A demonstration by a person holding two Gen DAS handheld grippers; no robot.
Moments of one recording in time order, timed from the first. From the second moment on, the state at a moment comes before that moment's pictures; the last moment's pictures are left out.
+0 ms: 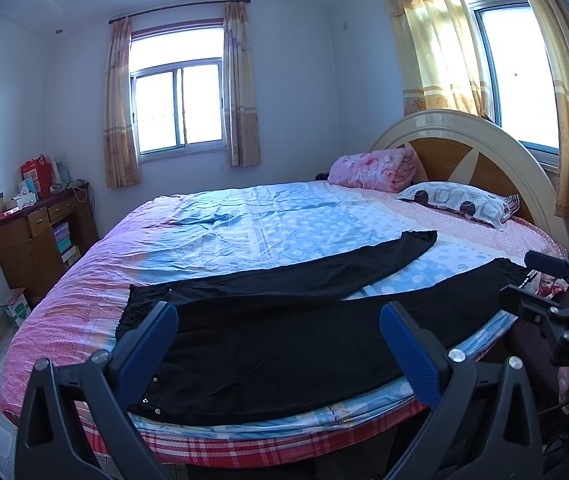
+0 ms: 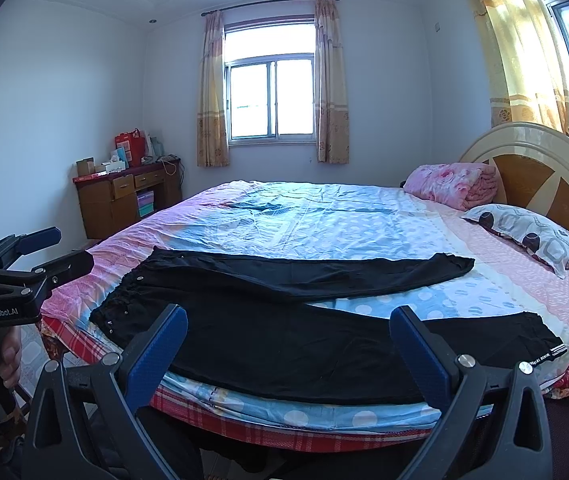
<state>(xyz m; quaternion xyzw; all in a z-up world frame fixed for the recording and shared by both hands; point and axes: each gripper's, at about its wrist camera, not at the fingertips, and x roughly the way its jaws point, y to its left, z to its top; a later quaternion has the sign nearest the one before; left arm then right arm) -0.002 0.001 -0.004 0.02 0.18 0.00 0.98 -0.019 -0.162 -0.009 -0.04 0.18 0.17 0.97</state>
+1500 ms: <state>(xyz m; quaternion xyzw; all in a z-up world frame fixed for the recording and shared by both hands) 0.164 0.181 -0.083 -0.02 0.30 0.14 0.94 0.078 -0.158 -0.081 -0.05 0.28 0.16 0.95</state>
